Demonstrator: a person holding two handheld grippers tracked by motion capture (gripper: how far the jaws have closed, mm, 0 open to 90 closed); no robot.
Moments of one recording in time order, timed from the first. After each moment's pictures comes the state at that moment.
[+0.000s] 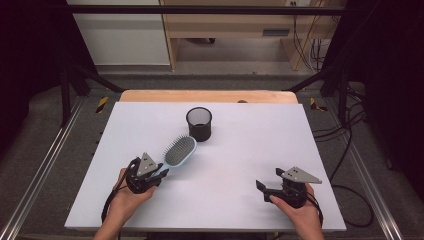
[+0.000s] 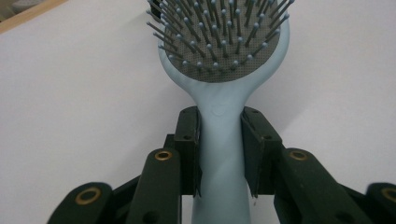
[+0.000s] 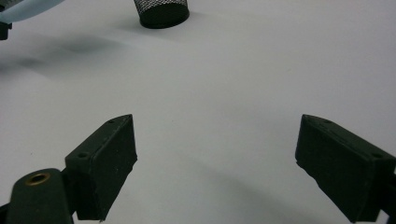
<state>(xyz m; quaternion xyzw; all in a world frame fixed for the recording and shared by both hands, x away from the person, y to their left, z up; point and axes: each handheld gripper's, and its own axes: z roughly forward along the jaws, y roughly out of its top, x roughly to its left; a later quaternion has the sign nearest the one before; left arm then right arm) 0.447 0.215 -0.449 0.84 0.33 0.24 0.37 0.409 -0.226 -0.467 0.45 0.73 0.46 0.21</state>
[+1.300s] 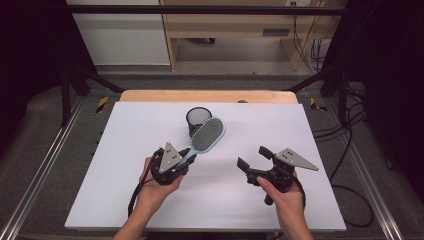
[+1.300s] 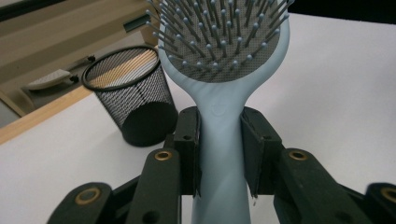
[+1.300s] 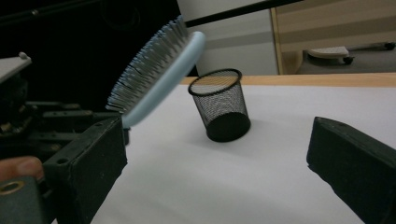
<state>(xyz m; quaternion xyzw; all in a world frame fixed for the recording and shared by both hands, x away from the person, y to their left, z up) 0.450 0.139 -0.409 0.79 0.27 0.28 0.47 0.423 -0.173 -0.400 0.43 0.63 0.61 0.18</state>
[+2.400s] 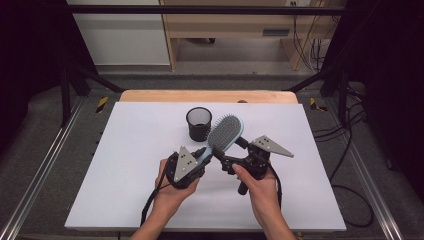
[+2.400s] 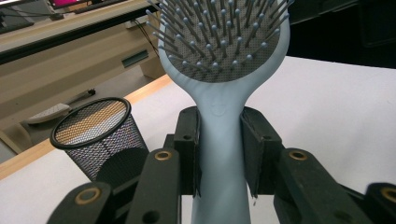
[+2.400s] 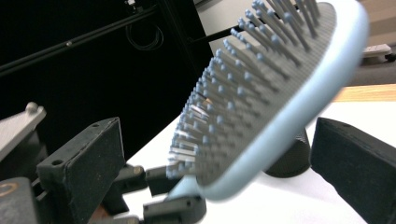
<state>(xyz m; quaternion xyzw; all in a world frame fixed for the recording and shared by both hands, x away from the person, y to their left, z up) 0.433 0.102 -0.404 0.76 0.24 0.30 0.52 0.443 -0.114 -0.376 0.43 0.61 0.65 0.13</state>
